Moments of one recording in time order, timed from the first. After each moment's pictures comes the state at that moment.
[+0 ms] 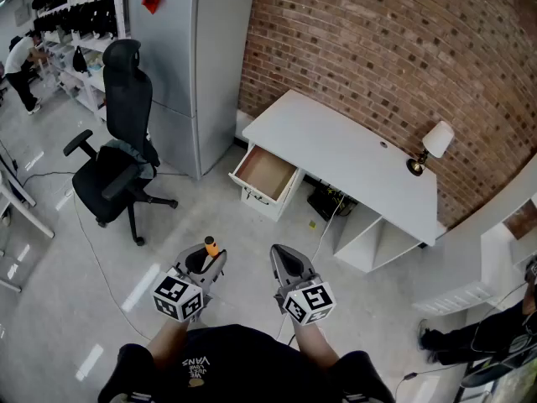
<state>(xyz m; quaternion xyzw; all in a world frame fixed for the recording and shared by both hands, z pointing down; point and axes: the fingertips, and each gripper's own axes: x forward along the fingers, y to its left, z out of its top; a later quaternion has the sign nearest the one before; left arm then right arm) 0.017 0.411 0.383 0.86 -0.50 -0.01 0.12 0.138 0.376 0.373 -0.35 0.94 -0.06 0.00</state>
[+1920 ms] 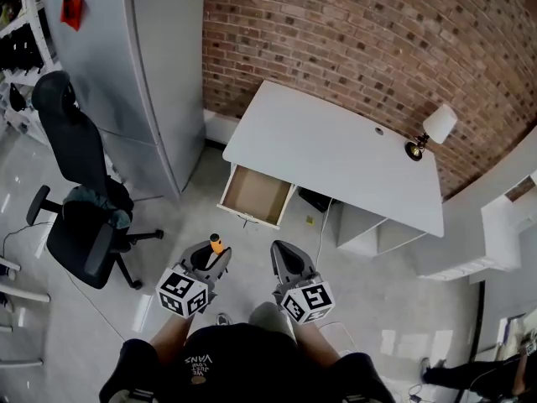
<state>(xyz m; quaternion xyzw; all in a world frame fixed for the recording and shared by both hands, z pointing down) -0.074 0.120 0.429 0.91 -0.38 0.03 0.16 0.043 0.117 0.401 -0.48 0.87 -0.09 0.01</state>
